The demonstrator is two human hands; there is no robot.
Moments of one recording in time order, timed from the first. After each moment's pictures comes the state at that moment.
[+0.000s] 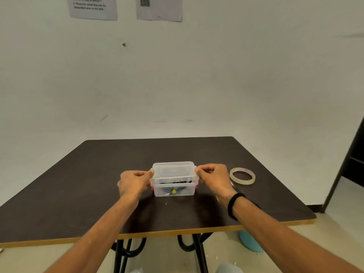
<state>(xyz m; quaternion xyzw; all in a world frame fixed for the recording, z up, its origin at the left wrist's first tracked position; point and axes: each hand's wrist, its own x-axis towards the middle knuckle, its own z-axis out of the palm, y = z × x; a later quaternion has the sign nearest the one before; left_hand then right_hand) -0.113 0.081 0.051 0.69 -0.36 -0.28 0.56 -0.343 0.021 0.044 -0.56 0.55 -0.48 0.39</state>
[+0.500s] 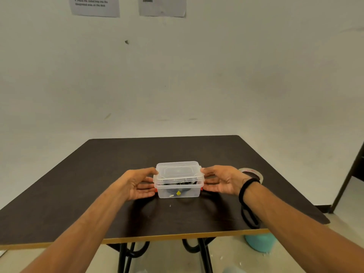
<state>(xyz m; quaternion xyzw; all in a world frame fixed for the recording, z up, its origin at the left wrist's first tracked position) -0.087 0.058 0.075 0.66 -0.28 -0.55 0.43 -0.354 -0.007 0.070 -0.38 0.52 -0.35 0.68</state>
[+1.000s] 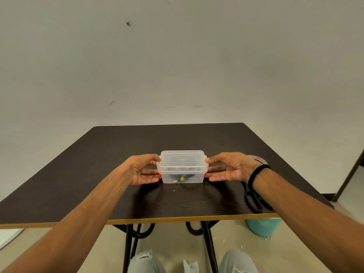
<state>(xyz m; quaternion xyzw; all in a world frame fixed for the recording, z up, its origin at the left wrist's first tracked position) -0.086 0.064 0.077 0.66 -0.29 -0.55 0.43 -0.367 -0.003 0.075 -0.40 0.54 -0.29 0.68</state>
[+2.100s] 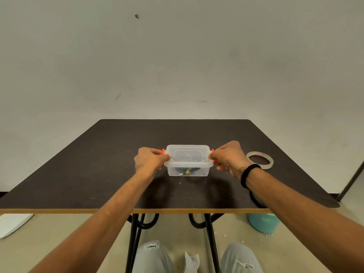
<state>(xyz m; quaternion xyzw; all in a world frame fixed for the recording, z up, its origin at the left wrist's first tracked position) -0.115 0.076 0.061 0.72 -0.40 -0.27 0.50 -0.334 0.015 0.075 -0.56 0.64 -0.37 0.37</state>
